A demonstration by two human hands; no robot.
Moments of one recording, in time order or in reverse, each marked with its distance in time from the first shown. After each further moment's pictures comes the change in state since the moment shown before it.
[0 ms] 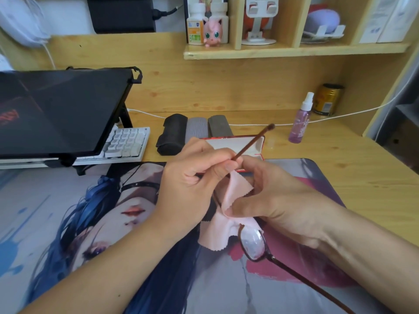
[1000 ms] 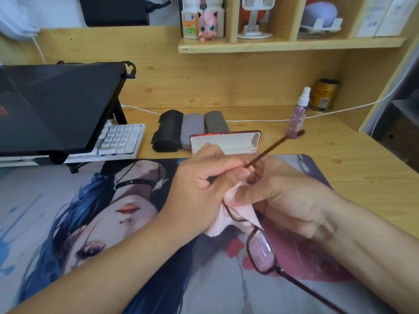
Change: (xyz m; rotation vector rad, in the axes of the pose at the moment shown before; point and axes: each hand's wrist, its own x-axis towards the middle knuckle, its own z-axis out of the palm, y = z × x) left_hand -0.003 0.005 0.013 -0.043 -0.097 -0.088; right_hand 0.002 -0.003 -0.004 0.208 -0.046 0.034
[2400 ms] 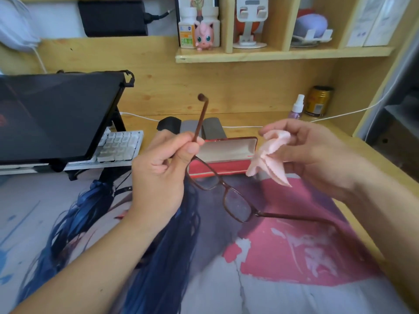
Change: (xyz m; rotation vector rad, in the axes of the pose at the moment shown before) left_hand 0.012 -0.005 -0.033 0.121 0.269 0.055; right_hand -0.002 -0.035 -0.060 -0.246 0.322 -0.231
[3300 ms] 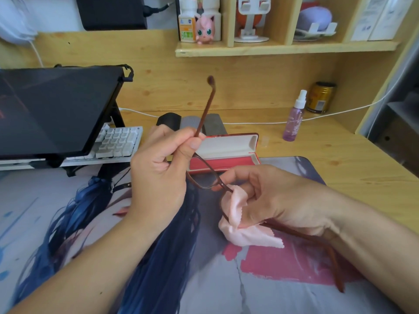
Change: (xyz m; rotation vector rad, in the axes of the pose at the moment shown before) left_hand -0.001 0.003 0.001 0.109 0.039 0.064; right_hand -0.021 0.023 0.047 -0.058 -0.486 0.288
